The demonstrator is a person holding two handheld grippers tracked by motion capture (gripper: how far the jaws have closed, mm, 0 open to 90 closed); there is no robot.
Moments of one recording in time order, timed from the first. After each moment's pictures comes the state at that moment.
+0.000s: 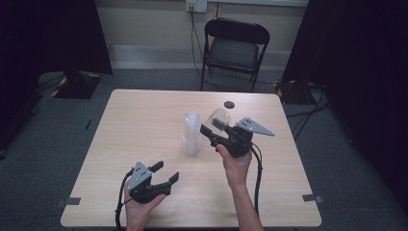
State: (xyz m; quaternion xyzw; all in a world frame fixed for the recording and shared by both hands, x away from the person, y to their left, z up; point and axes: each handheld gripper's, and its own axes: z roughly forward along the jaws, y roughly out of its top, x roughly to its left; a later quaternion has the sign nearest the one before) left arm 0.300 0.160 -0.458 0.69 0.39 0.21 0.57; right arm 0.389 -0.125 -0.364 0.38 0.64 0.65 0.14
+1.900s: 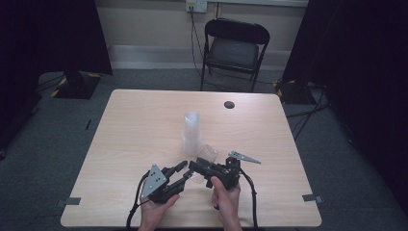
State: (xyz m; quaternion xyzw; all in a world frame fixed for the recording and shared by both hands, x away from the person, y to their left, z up) left arm 0.304 0.120 -0.468 0.66 0.29 0.24 0.65; right arm 0.344 -0.111 -0.443 0.43 0.61 0.66 -0.09
